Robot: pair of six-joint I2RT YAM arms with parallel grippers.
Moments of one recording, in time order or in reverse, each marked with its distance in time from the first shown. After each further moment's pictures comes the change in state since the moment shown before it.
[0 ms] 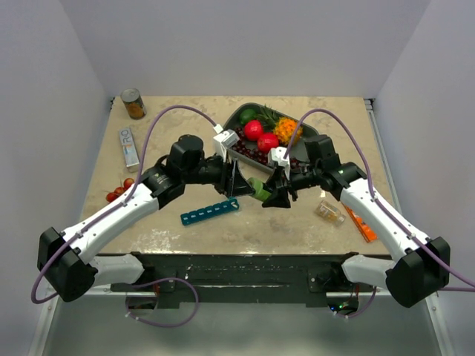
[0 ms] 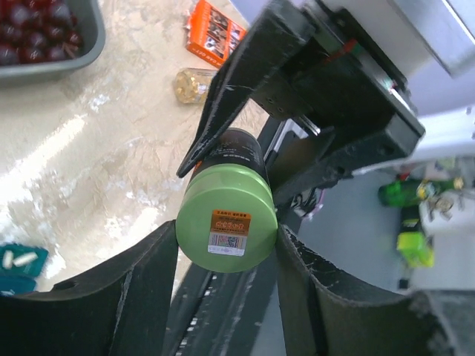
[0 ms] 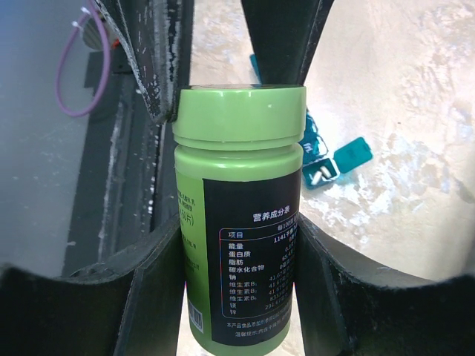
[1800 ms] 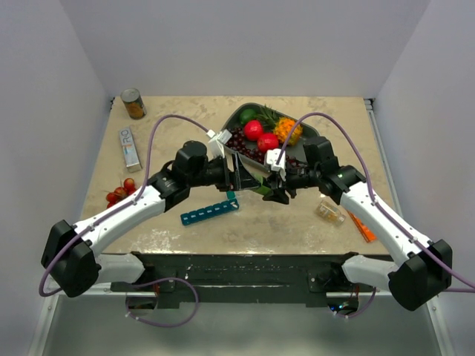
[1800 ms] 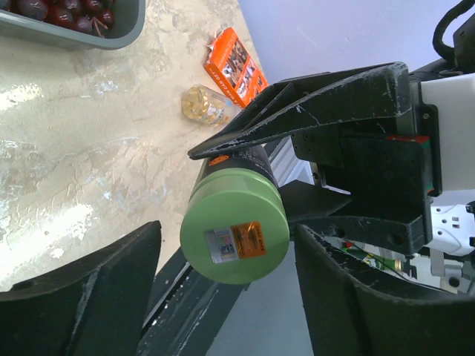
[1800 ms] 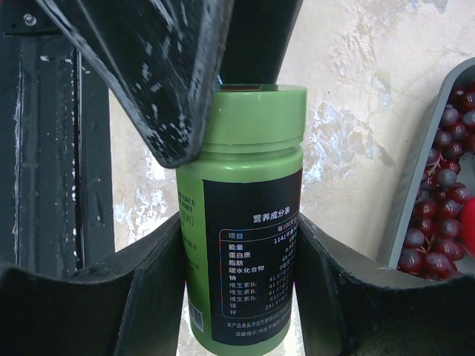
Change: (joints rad) left arm 0.010 0.035 -0.109 0.176 -0.119 -0.334; right arm 0.033 -0.025 -0.024 0.058 0.230 -0.042
